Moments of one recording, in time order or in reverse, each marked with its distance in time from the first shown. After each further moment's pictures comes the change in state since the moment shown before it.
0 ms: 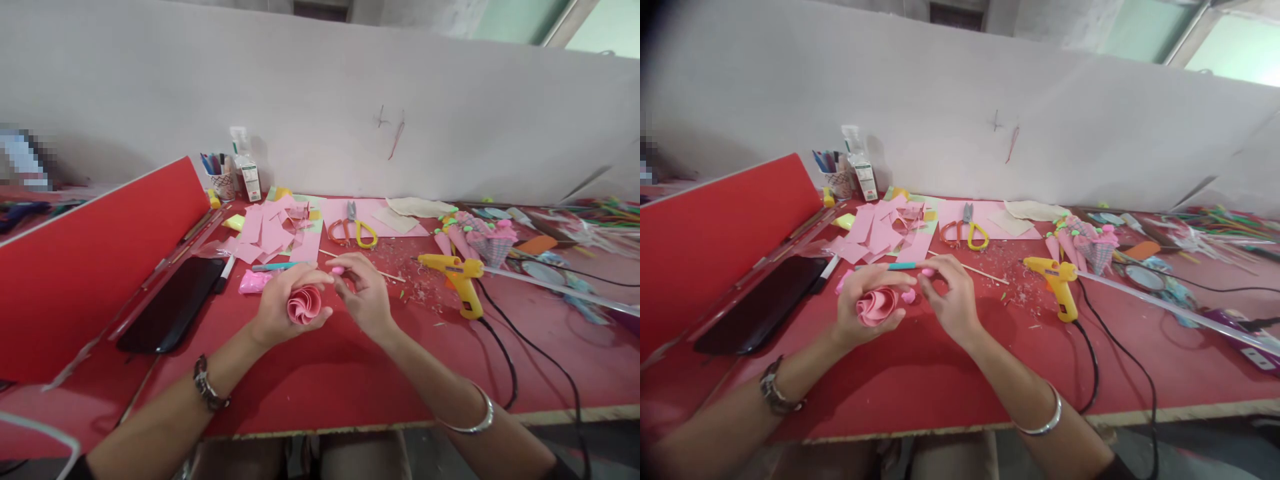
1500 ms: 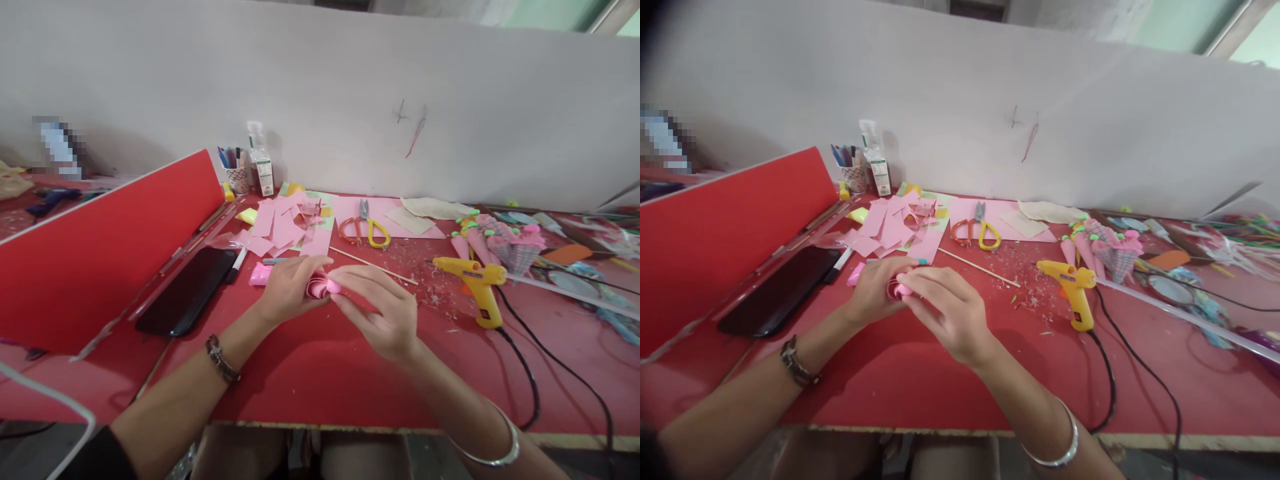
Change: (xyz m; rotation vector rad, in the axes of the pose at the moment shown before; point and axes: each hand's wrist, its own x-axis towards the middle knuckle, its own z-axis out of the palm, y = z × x) left_hand 0.017 -0.021 -0.018 0.949 -0.087 0.793; right_hand -0.004 -0.032 -0.009 -0.223 -0.038 -0.524
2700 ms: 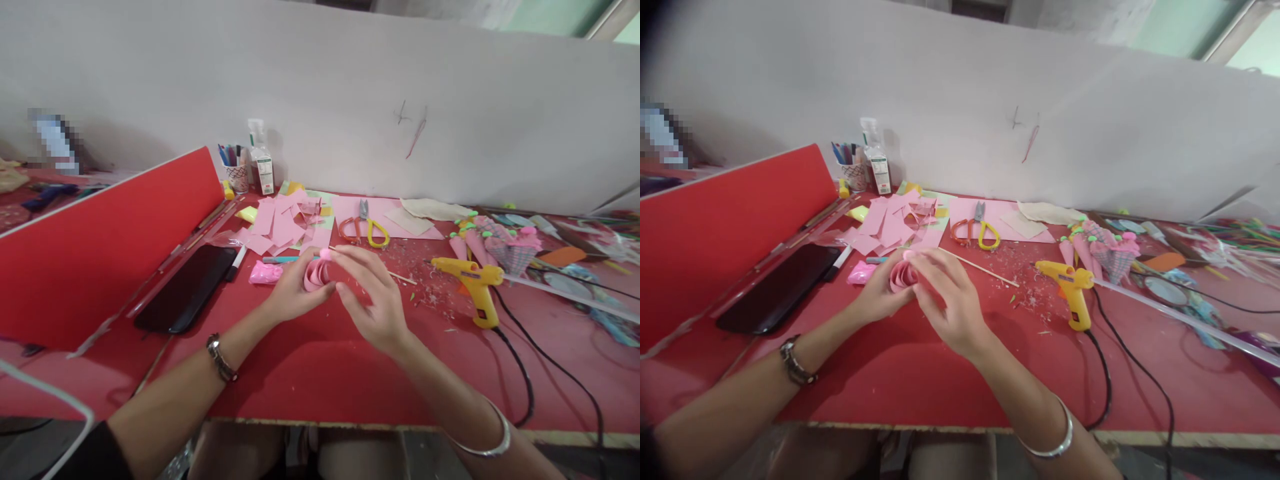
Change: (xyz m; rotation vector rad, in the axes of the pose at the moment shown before) left_hand 0.002 0.010 0.005 -0.554 -0.121 -0.431; right_hand -0.006 0.012 0.005 -0.021 -0.079 0.105
